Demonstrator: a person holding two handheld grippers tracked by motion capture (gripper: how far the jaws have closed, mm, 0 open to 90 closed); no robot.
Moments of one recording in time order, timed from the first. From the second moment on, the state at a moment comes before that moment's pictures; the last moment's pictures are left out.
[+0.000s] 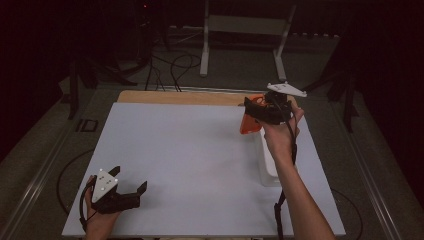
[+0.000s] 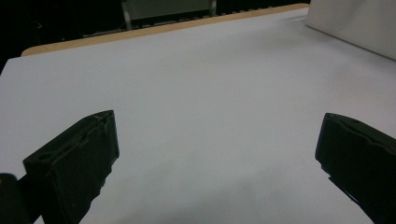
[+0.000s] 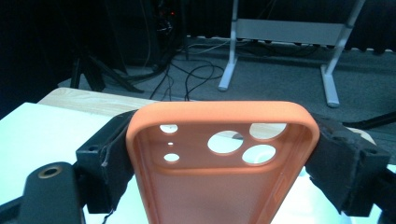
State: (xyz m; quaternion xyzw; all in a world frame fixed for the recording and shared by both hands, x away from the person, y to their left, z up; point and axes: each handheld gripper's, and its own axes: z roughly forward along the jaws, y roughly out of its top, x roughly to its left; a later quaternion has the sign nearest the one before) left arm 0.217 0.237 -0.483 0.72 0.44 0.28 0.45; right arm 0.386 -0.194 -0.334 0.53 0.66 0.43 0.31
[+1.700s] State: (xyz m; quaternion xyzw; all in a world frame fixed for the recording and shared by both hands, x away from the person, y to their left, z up) left arm 0.216 0.237 -0.482 0.72 0.44 0.28 0.45; right arm 0.417 -0.230 -0.343 0.58 0.62 0.40 0.34
